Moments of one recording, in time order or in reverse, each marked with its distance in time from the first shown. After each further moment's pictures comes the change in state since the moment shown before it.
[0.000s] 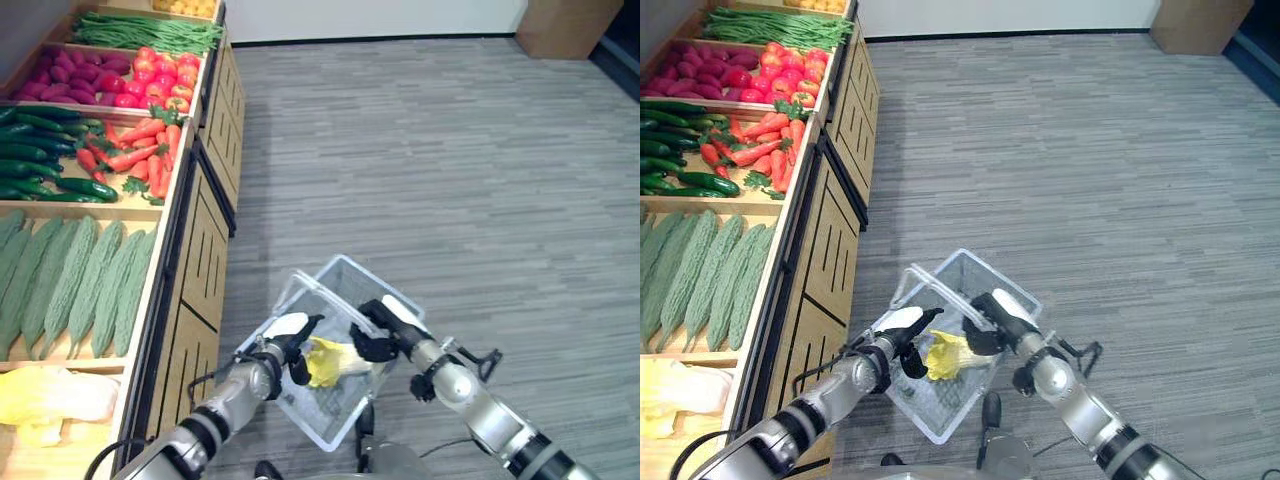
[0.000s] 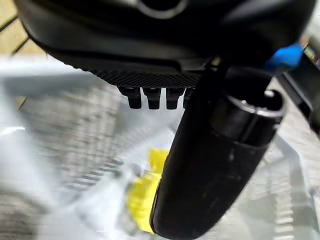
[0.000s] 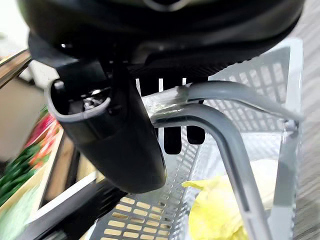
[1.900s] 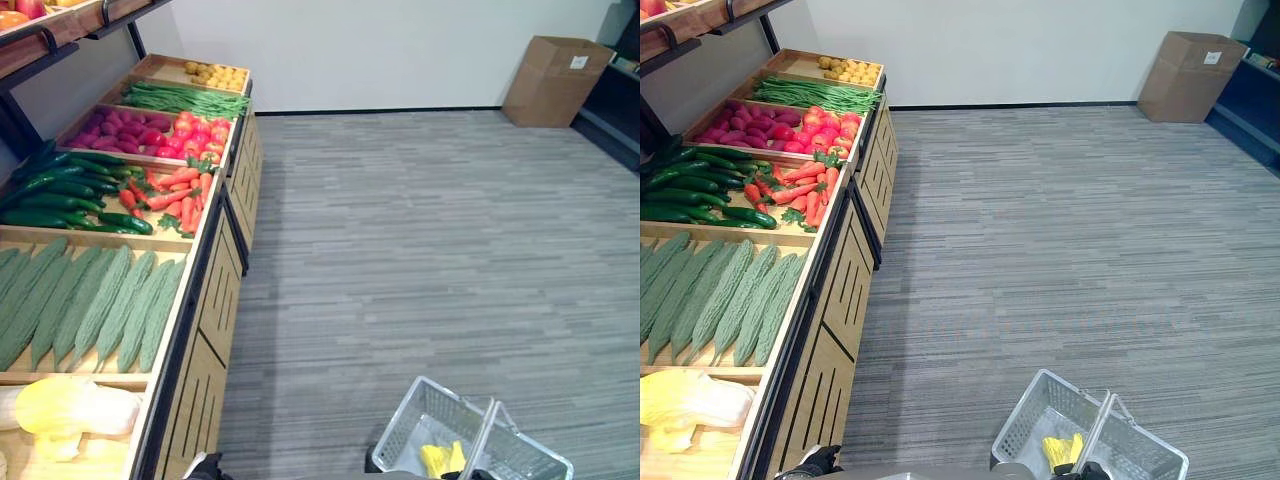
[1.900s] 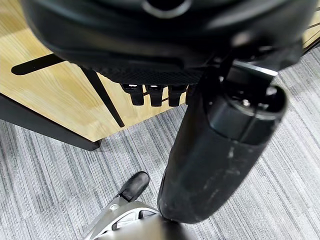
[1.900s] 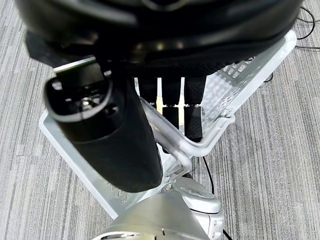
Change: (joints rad) left arm 0.221 -0.174 0.428 0.773 -0.337 0.023 0.129; right arm 0.055 0.294 -0.304 1.174 0.236 -0.075 -0.059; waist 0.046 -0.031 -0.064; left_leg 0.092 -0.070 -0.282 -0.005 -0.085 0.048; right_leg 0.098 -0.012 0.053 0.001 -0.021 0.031
